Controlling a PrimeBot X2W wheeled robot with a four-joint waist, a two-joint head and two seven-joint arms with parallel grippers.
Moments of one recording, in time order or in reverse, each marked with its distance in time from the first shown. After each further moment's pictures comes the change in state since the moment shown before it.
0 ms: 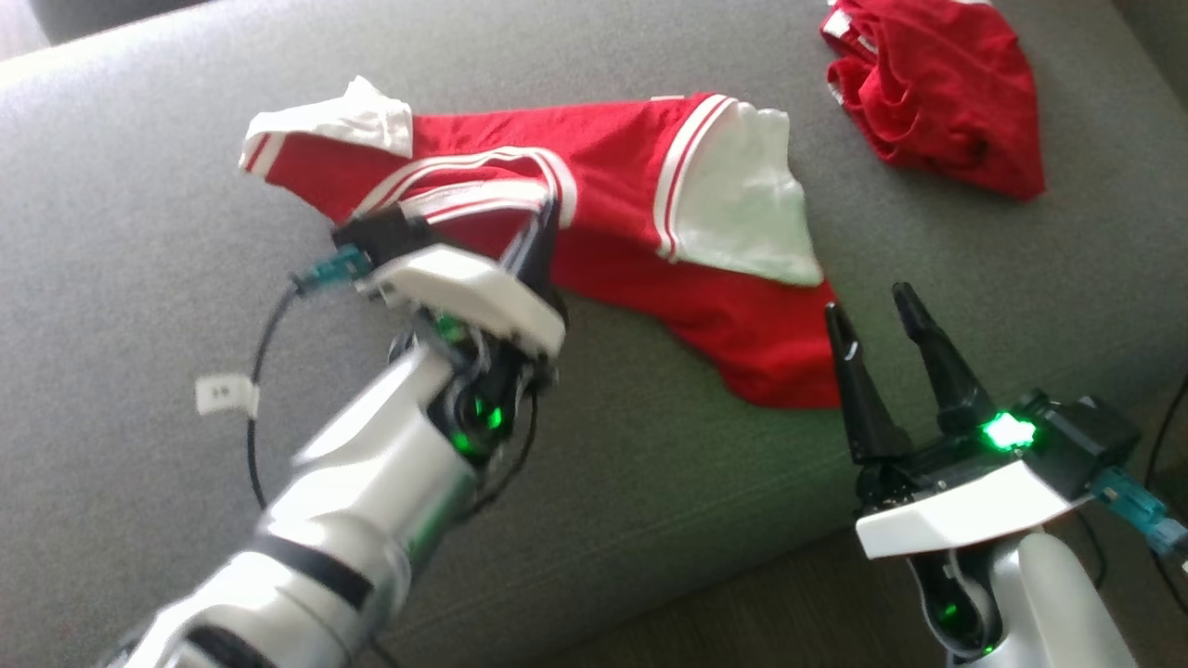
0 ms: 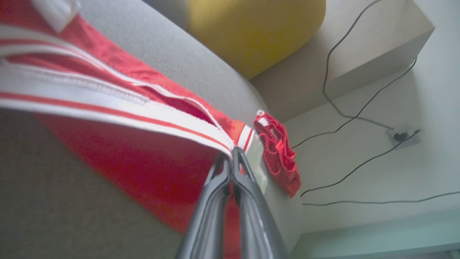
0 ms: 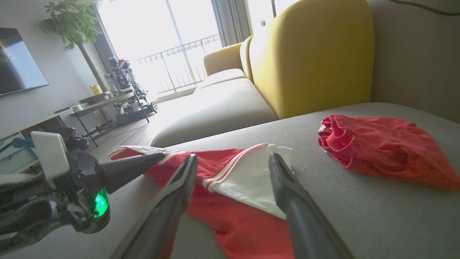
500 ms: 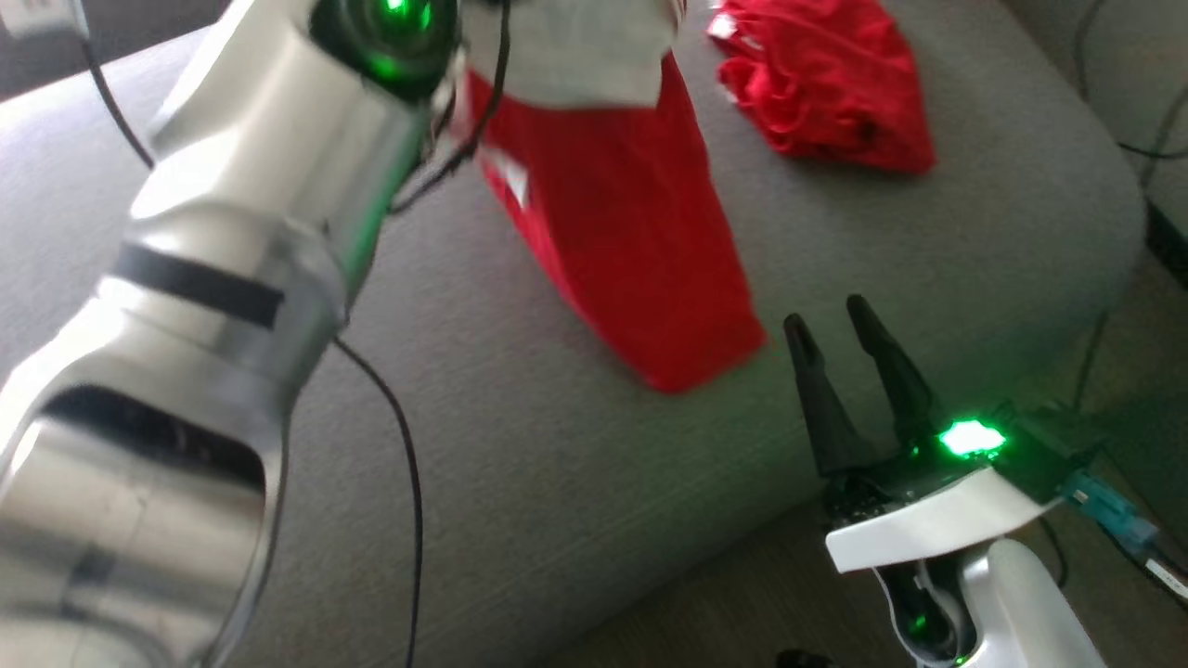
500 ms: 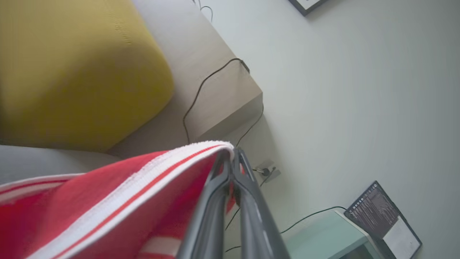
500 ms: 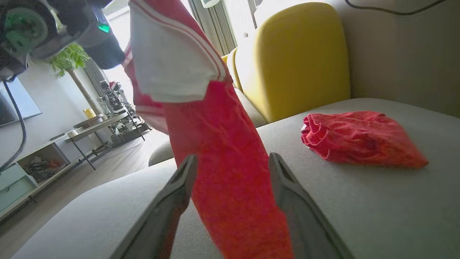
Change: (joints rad) left arm -0.501 -0.005 0.182 -0.010 -0.166 0.019 0.179; right arm -0.001 0.000 0.077 0.006 0.090 0.000 0.000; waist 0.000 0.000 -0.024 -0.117
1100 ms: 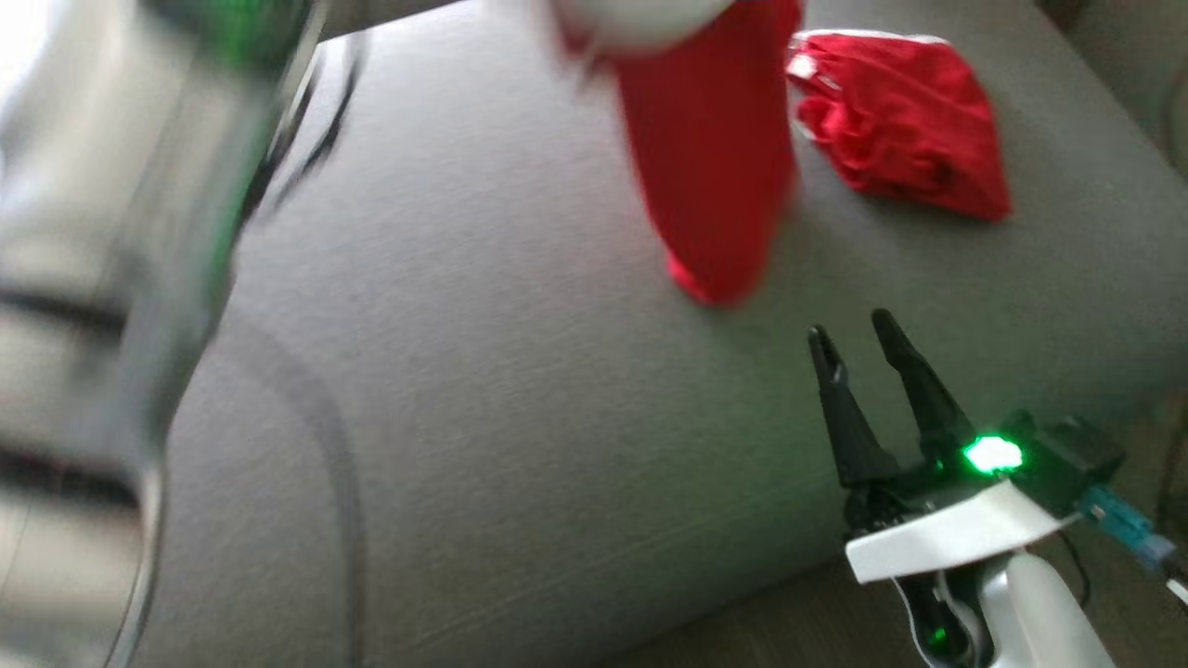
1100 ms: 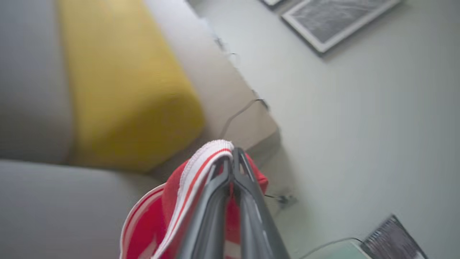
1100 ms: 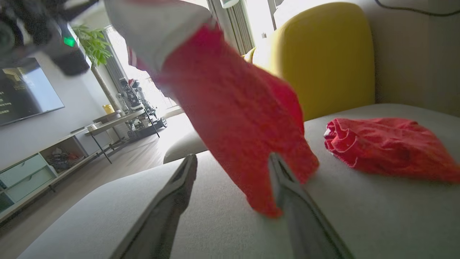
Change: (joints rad) left arm -0.058 0.132 0.032 -0.102 -0.121 0.030 0.082; right arm 0.021 0.000 -0.032 0.004 -0.024 0.000 0.000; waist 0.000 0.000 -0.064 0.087
